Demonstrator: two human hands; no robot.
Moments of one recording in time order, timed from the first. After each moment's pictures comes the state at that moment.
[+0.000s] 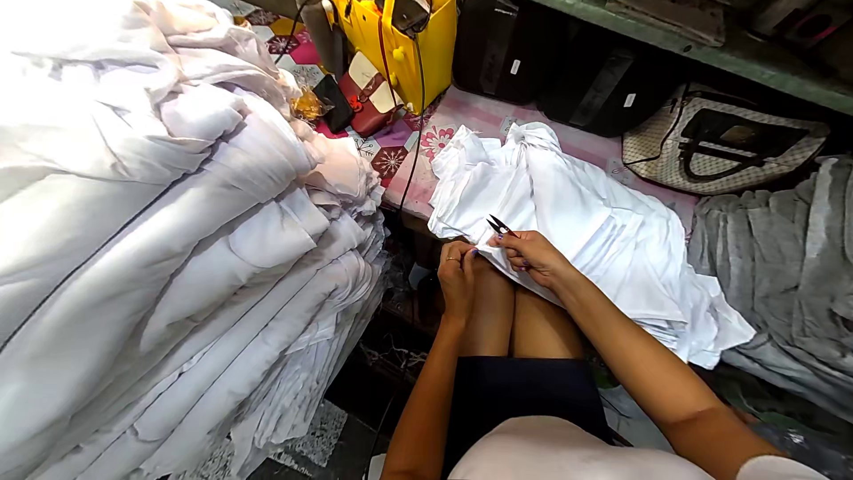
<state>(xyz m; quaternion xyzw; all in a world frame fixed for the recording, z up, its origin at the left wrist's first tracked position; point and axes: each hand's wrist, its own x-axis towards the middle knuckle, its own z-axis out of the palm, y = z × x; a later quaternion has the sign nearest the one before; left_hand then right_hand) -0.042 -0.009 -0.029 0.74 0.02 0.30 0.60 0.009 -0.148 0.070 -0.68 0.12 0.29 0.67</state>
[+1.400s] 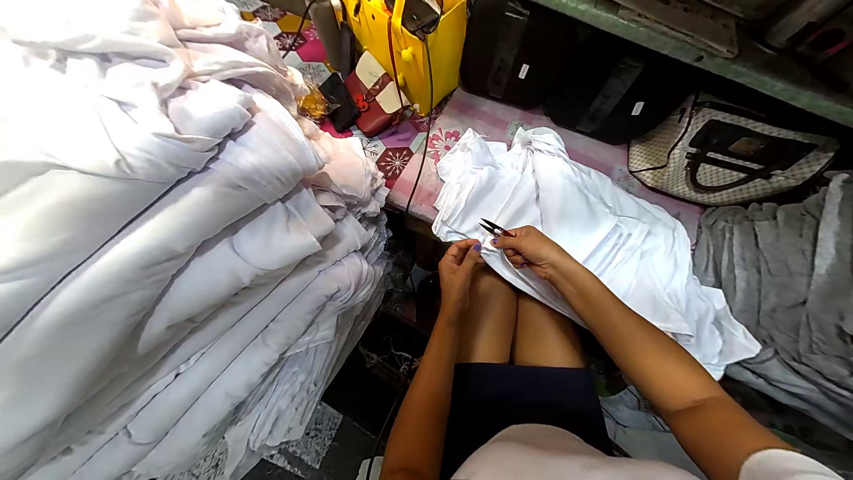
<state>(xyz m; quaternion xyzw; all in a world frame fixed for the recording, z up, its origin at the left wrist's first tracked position) -0.030 0.001 -0.014 0.51 0.10 0.10 0.85 0.034 -0.138 0.073 -0.72 0.08 0.34 0.60</state>
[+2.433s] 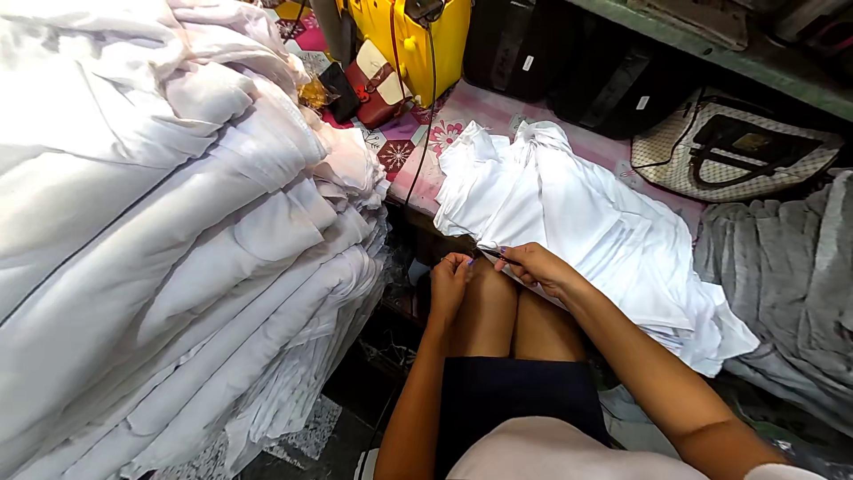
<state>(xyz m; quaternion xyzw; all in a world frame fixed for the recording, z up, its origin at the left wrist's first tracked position) -0.054 0.028 -0.013 0.71 0.12 -0.01 0.69 0.001 -0.145 0.080 -0.75 0.09 0.39 0.53</state>
